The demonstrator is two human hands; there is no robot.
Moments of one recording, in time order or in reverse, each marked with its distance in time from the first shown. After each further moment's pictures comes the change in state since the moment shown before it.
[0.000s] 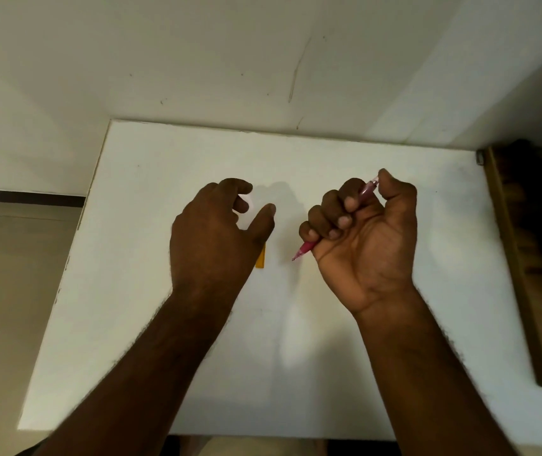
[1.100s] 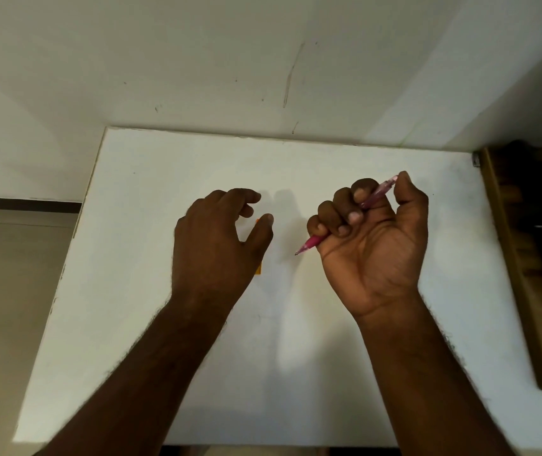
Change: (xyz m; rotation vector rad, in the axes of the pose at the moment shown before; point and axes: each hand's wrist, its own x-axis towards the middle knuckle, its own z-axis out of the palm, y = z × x) left_hand -0.003 0.001 0.003 -0.029 -0.044 0.120; right_hand 0.001 -0.007 -0.007 0.111 -0.020 -0.071
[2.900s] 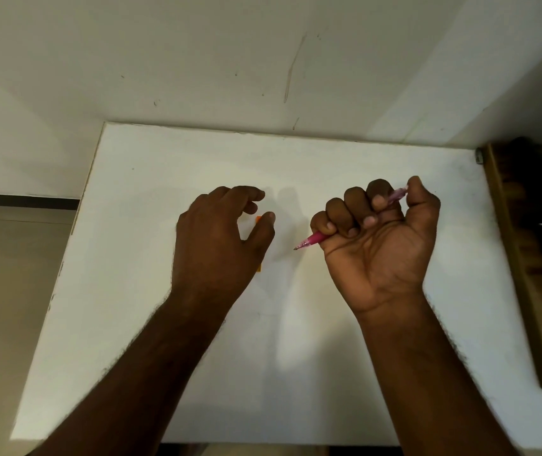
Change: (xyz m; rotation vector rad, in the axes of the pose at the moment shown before) left_hand 0.002 -0.001 0.003 -0.013 -0.020 0.030; right_hand 0.000 -0.003 -0.004 0.105 0.033 -0.022
